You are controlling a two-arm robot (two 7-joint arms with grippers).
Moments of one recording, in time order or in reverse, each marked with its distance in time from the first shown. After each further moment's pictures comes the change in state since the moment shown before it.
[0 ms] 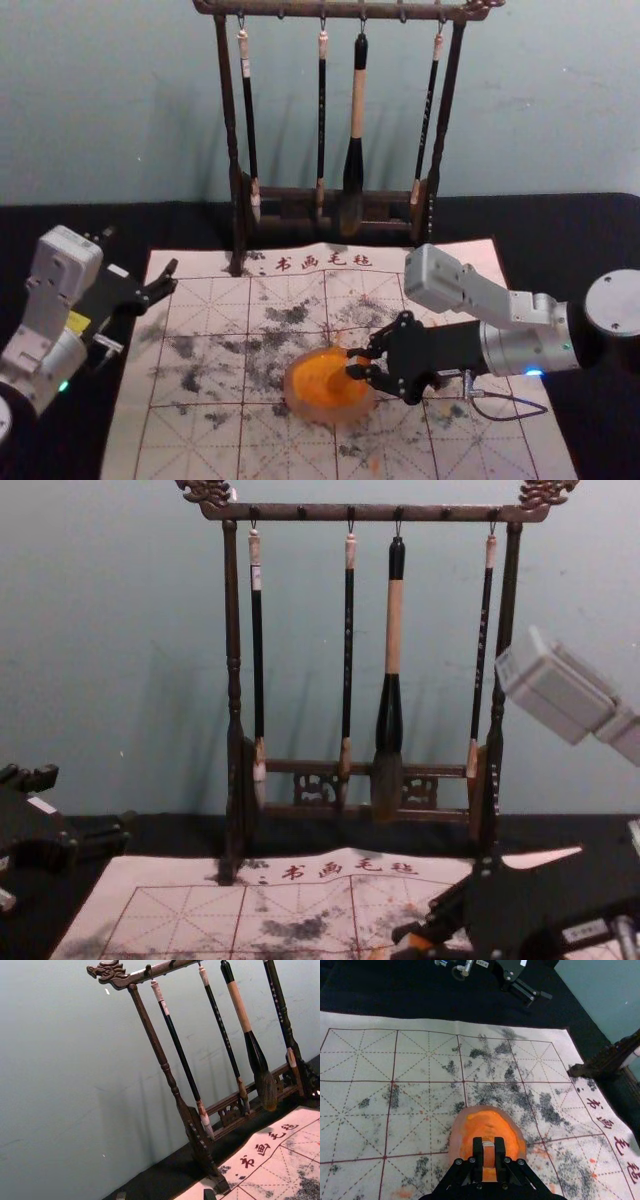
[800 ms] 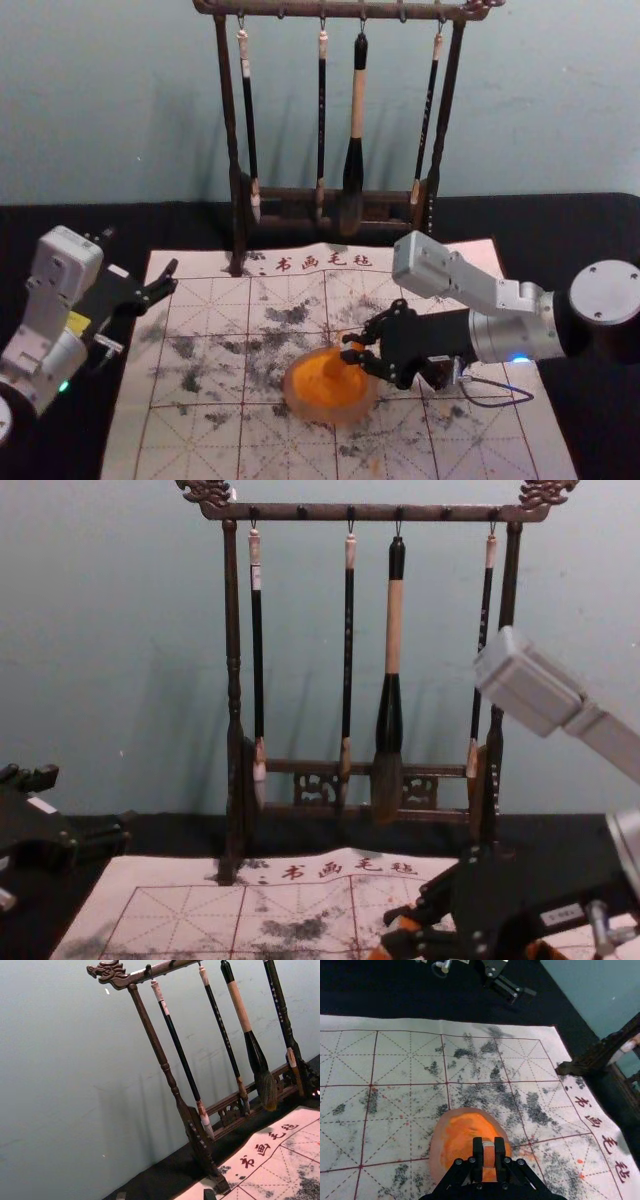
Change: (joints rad) left arm 0.000 0.000 0.000 0.000 0.000 0.000 0.000; right arm 0.033 -0.044 -0.006 0.065 -0.013 0.005 -0.021
